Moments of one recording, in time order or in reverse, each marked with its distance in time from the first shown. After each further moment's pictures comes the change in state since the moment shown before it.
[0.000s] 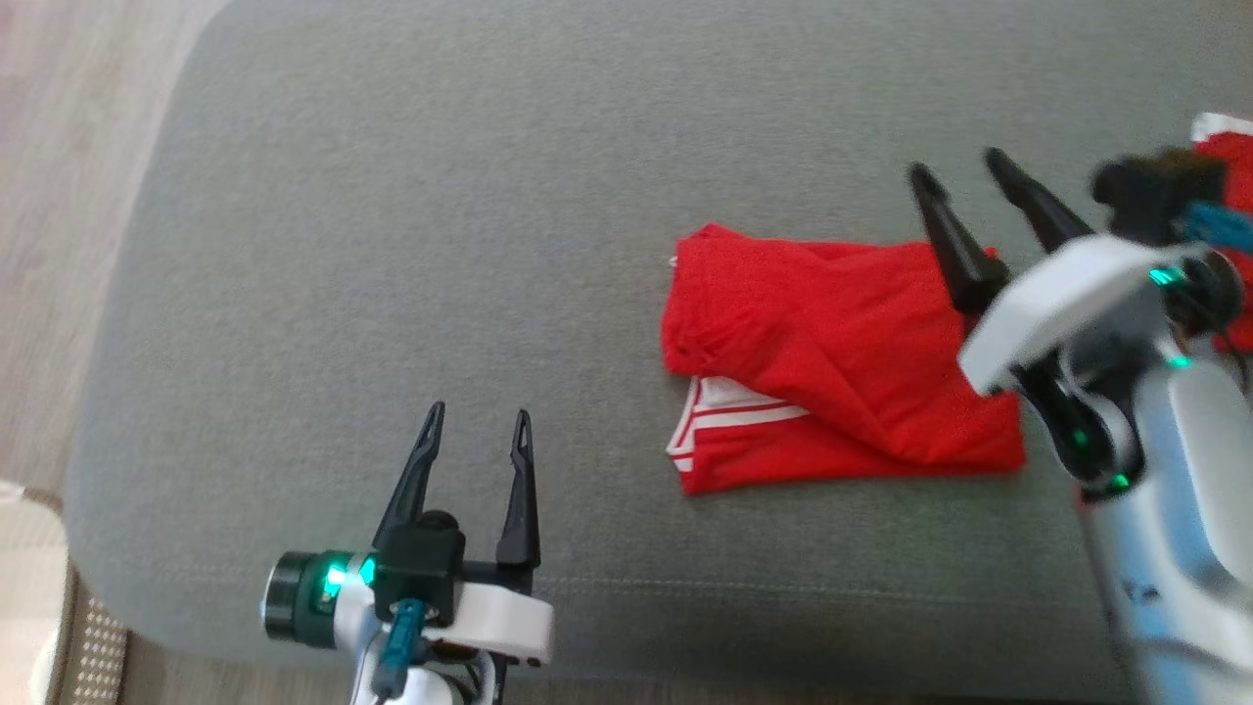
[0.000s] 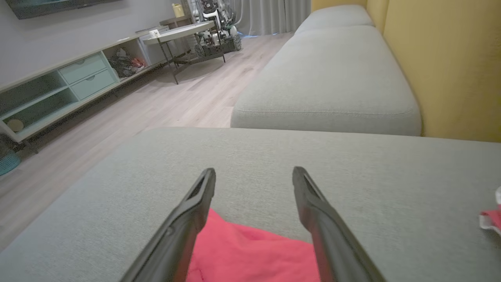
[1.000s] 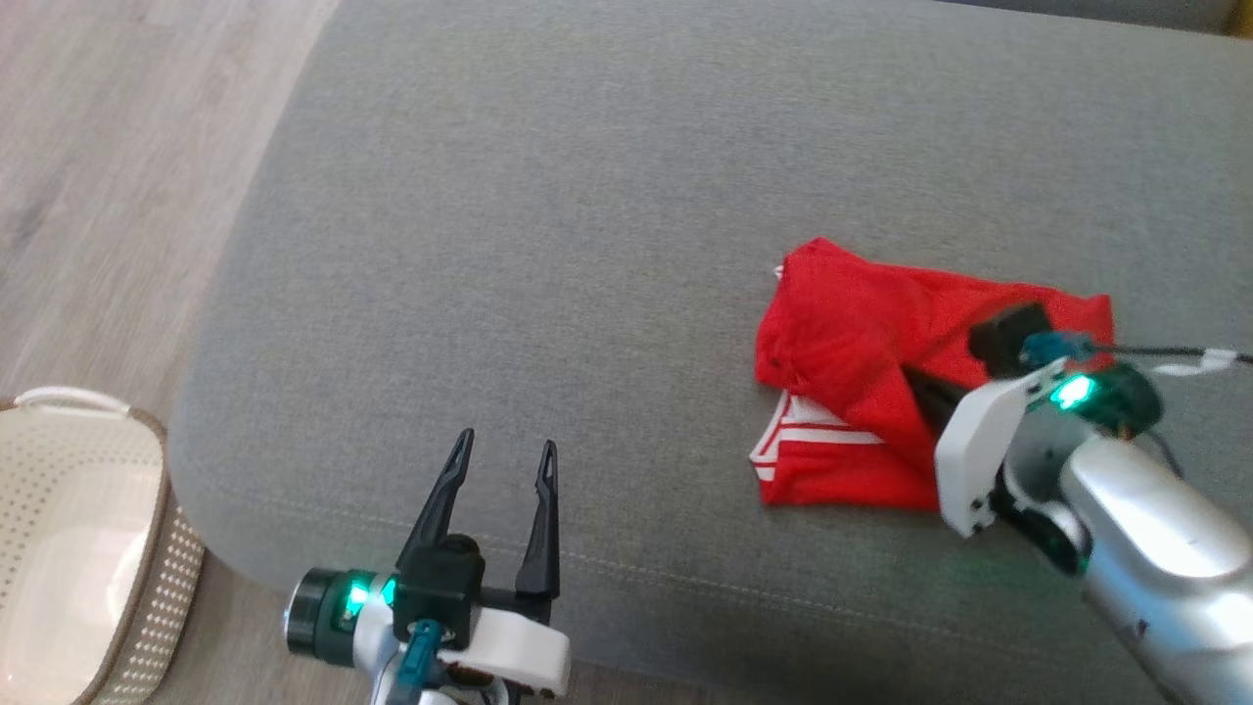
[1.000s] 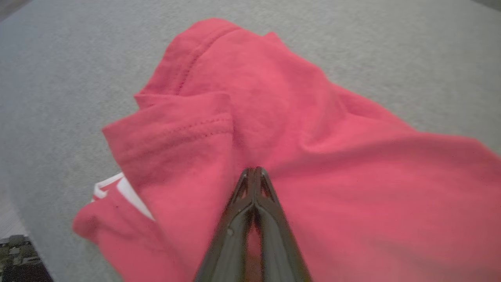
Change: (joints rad) left arm 0.030 -0.010 -0.016 0.012 0.000 -0.053 0.000; right arm -0.119 -0.266 0.593 0.489 0.187 0.000 -0.171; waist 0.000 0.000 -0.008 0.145
